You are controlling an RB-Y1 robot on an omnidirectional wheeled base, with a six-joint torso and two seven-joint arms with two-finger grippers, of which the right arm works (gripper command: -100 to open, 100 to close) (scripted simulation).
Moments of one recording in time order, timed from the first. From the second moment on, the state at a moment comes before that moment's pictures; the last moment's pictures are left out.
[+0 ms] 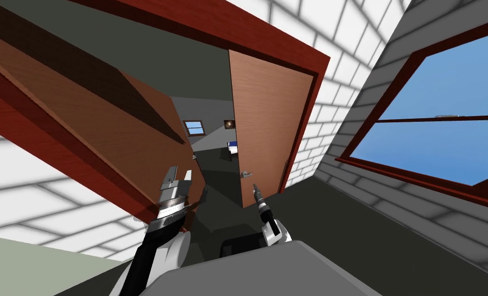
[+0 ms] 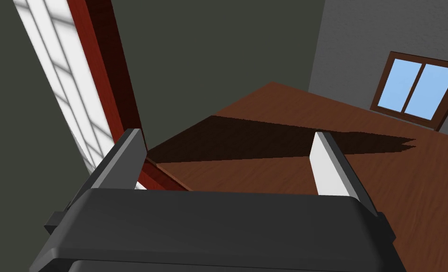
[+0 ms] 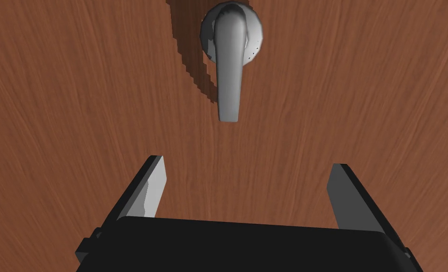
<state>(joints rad) -0.01 0.02 0.12 -0.84 0.08 -0.74 -0.02</state>
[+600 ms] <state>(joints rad) -0.02 -0.01 0.12 -0.82 0.08 -0.74 -0.02</state>
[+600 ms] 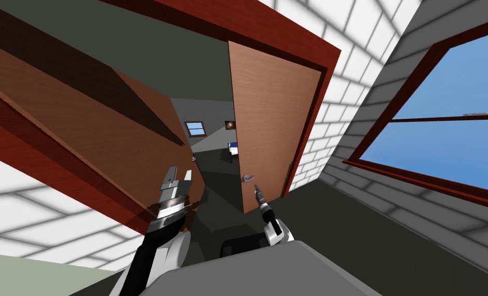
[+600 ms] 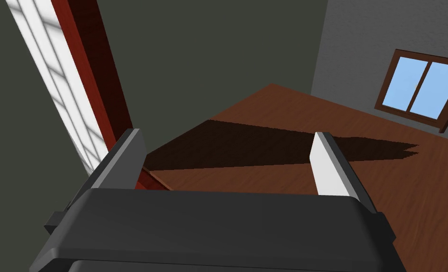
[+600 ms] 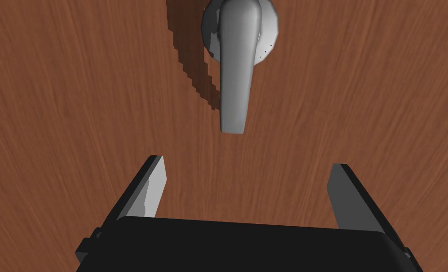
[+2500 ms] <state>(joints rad) -0.04 -0.02 0.08 -0.78 0.05 -0.75 -0.01</state>
